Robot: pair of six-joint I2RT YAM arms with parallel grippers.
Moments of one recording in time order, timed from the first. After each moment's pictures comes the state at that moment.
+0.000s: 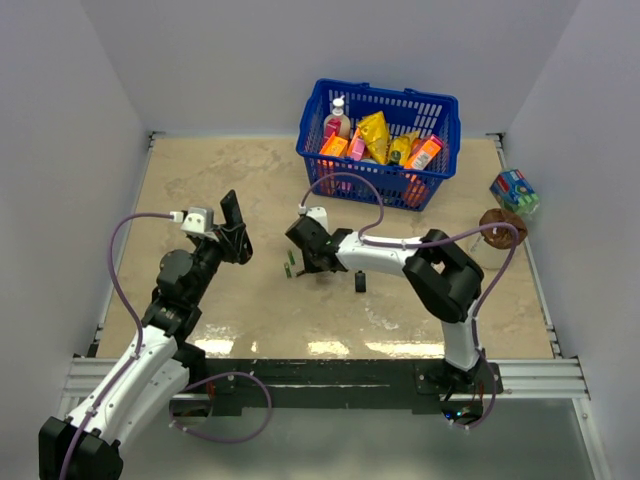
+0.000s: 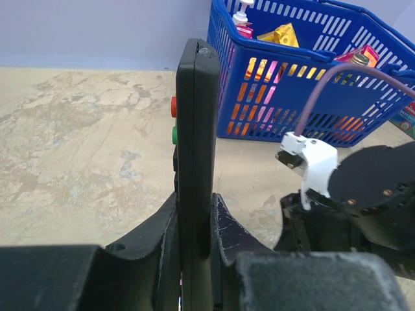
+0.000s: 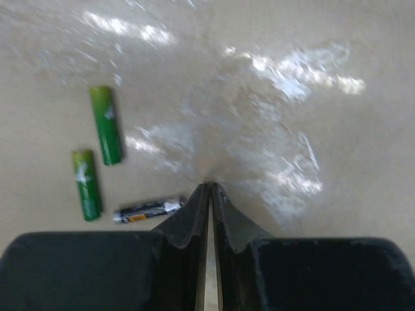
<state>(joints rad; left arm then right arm) -0.34 0.63 0.36 0.28 -0.03 -0.24 0.93 2.00 1.33 -0.36 0.35 0.64</state>
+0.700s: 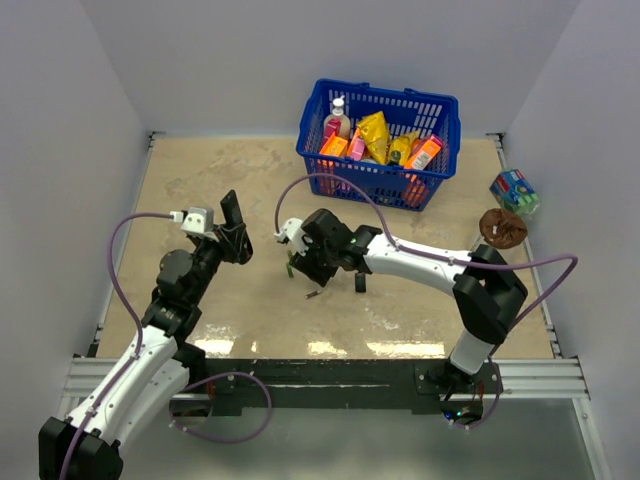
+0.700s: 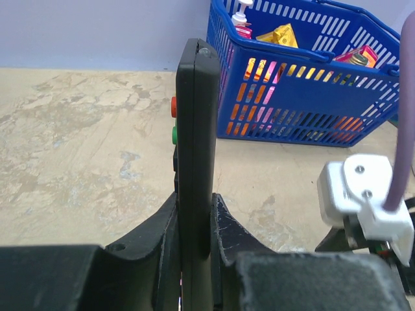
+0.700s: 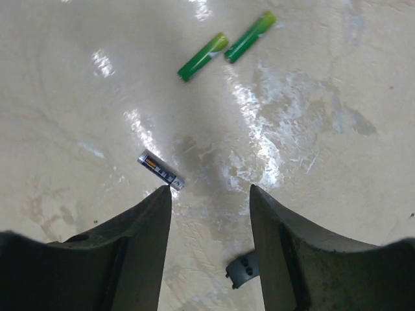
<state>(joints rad) -0.34 0.63 0.36 0.28 -0.03 -0.24 0.92 1.71 1.22 -0.45 0.01 -0.12</state>
